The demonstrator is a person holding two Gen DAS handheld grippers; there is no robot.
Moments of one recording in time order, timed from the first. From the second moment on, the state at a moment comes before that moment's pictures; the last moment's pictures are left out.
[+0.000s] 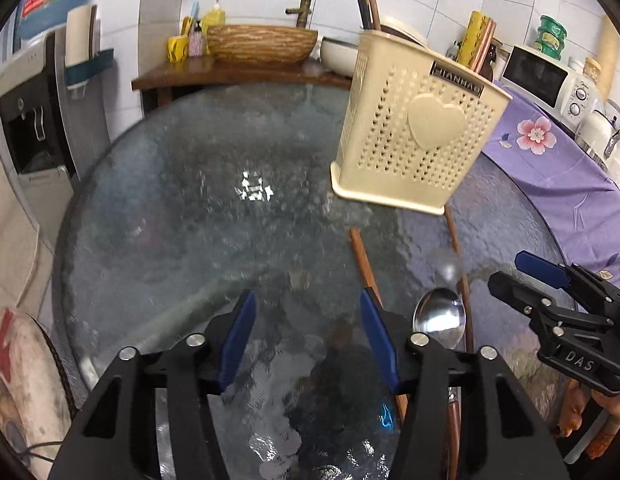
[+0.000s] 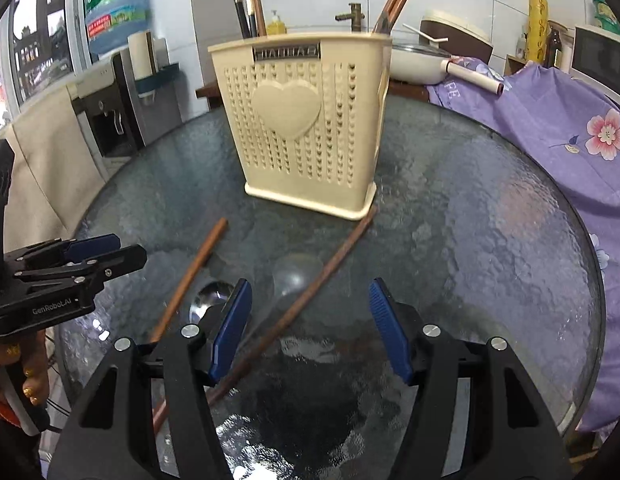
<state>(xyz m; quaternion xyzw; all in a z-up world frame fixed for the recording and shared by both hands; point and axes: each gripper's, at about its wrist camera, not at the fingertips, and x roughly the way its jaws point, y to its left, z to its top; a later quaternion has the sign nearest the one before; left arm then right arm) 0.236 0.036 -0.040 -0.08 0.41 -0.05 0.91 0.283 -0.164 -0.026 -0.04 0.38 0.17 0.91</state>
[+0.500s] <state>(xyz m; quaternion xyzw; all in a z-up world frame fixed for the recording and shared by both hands) 0.257 0.007 -0.046 -0.06 0.42 -0.07 0.90 0.349 -0.176 -0.028 0.02 0.42 0.11 0.90</state>
